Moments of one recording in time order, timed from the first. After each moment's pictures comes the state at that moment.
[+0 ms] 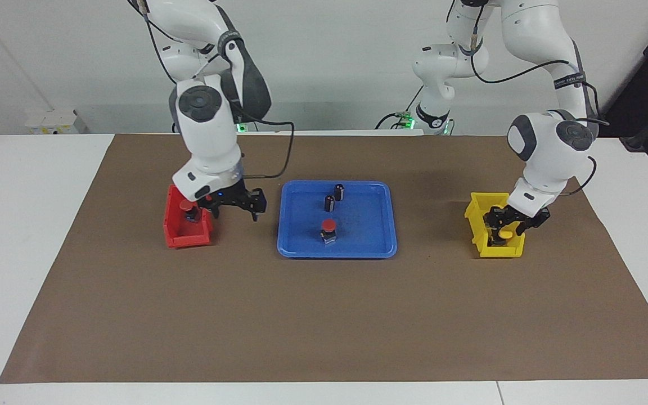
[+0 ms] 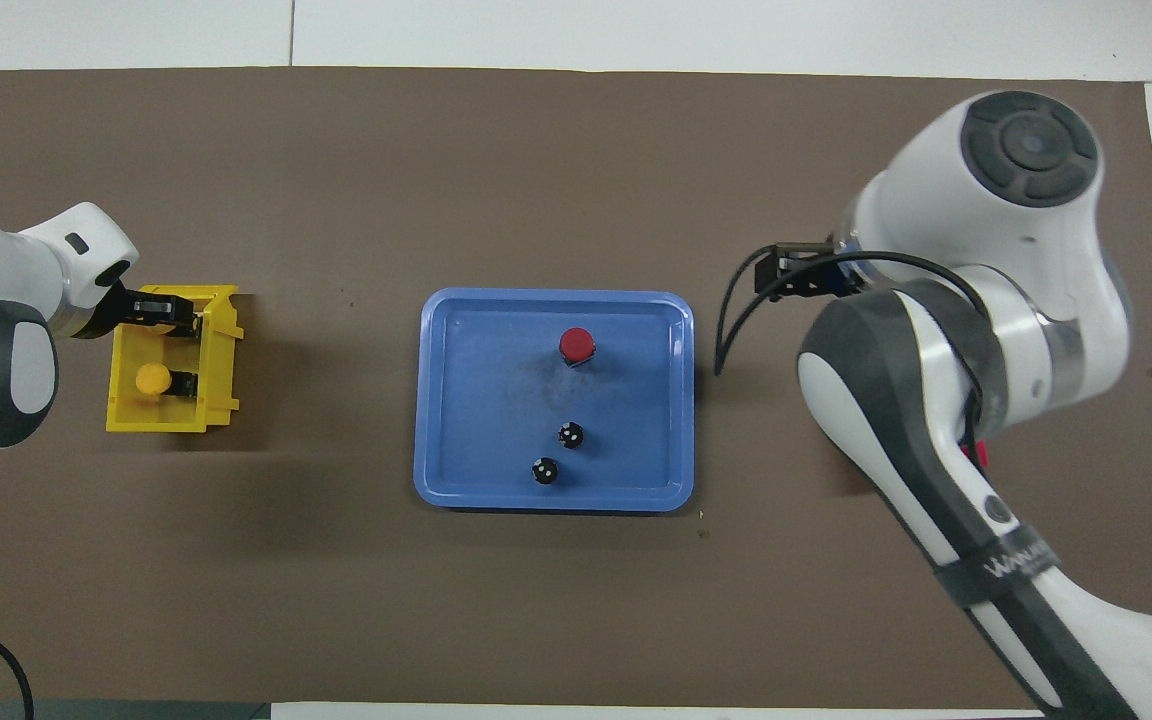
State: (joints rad) left arm -0.04 0.14 0.02 -2.09 0.02 2.32 0.12; right arm 0.12 0.09 0.11 -1.87 -0.04 1.93 0.31
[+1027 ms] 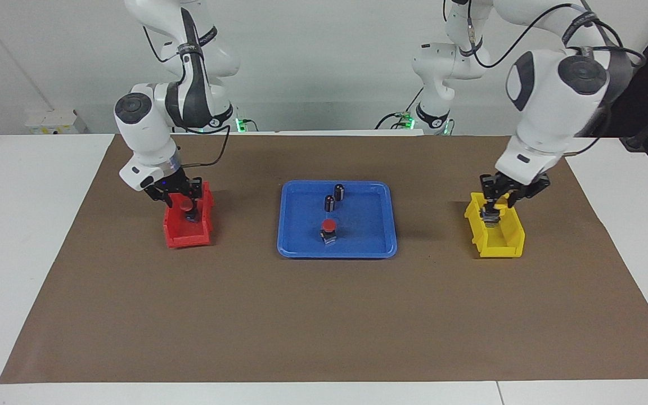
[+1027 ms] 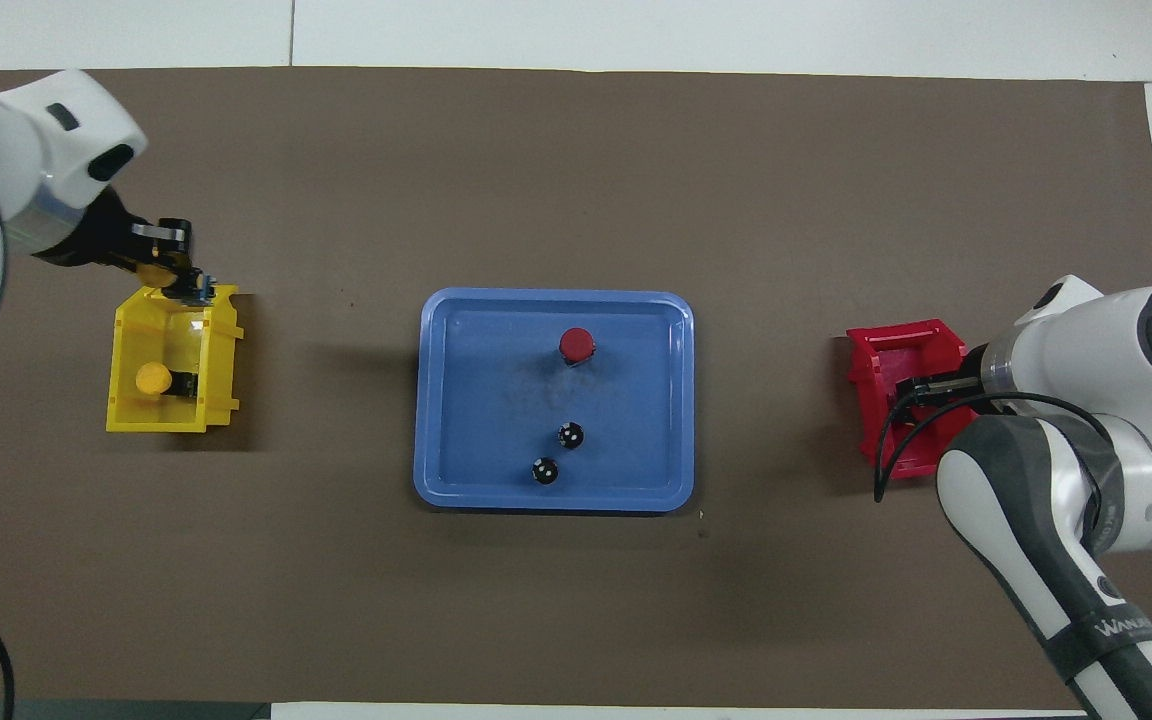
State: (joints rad) left arm -0.36 0.15 0.01 -1.64 0.08 1.76 -0.29; right arm -0.10 -0.08 0.11 -2.34 -0.04 2.24 -0.04
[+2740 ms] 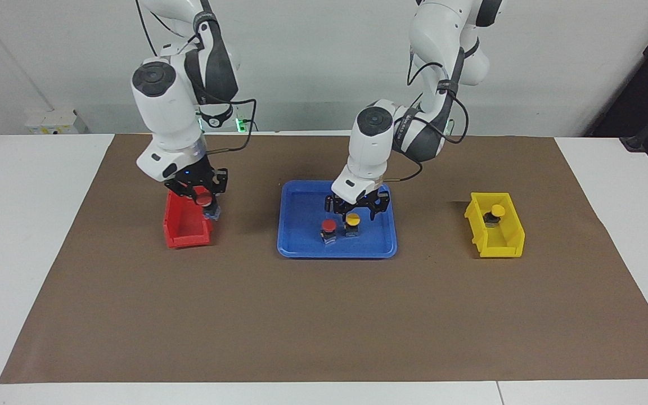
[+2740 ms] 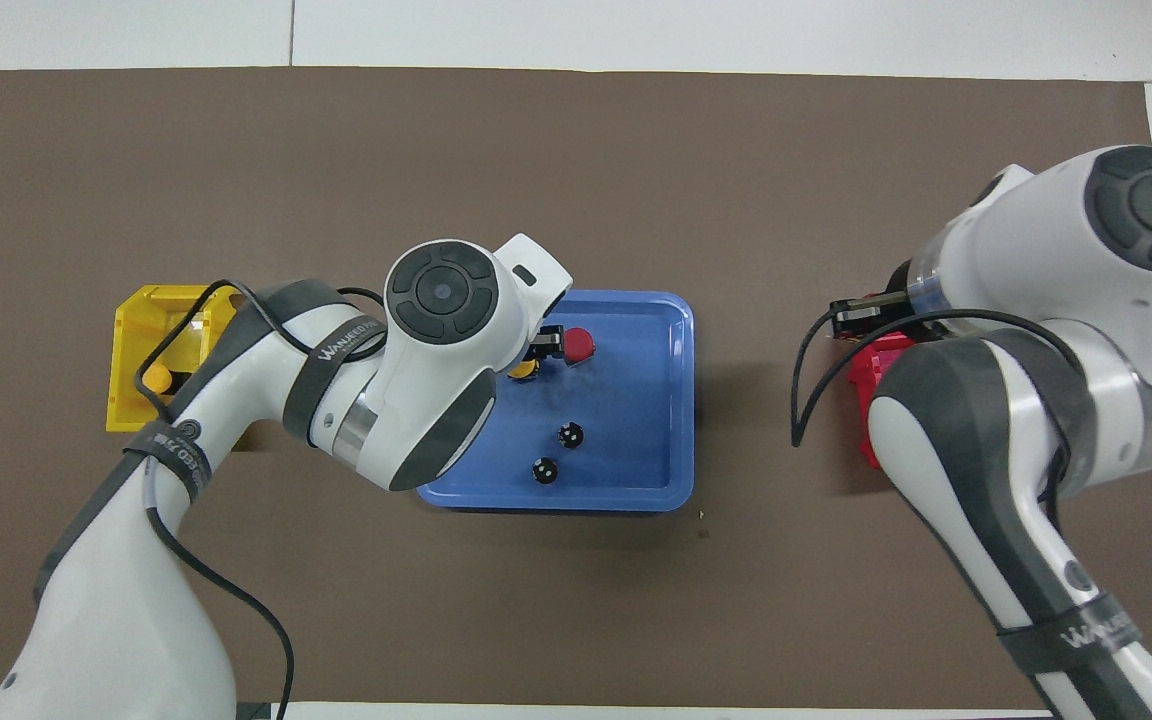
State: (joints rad) left arm -0.66 0.26 0.03 -1.78 0.00 2.06 -0.60; right arm 0.13 0.05 0.12 -1.91 -0.01 1.99 0.21
